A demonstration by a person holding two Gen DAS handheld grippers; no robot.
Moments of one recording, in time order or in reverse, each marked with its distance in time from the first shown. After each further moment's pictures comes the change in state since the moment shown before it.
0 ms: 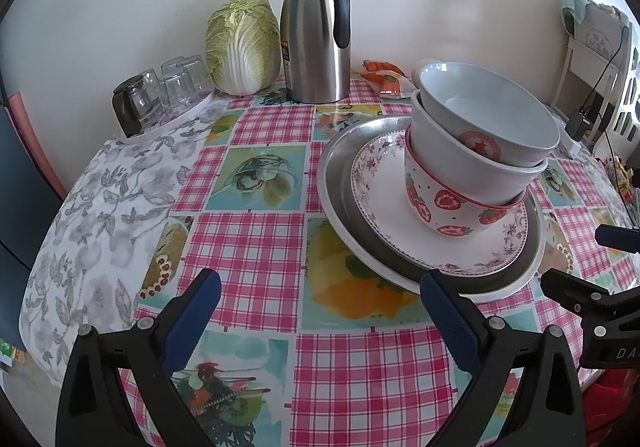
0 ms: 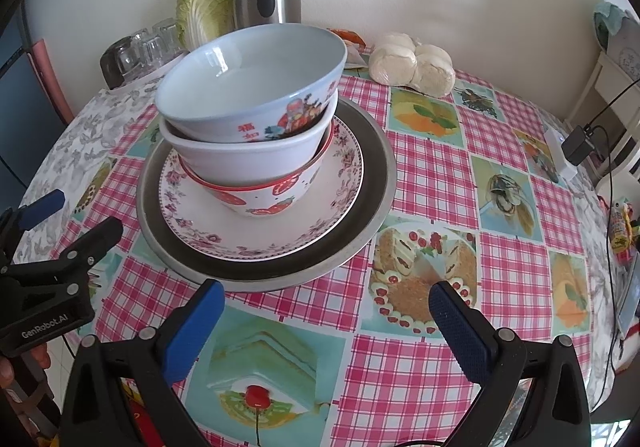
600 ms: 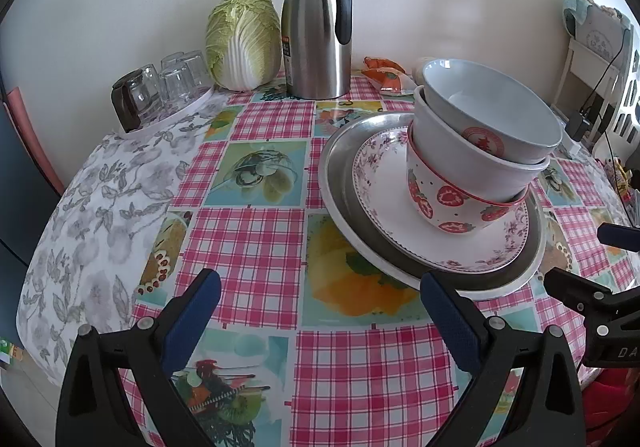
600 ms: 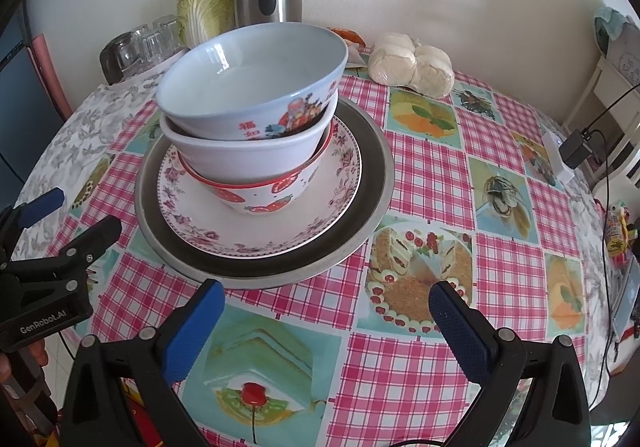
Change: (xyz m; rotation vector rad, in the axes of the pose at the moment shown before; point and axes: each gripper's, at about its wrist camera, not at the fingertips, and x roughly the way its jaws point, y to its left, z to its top) left arm 0.001 0.003 -0.002 -0.009 0.010 -0.007; right arm -0.003 0.000 -0.001 -0.014 0.005 -0.014
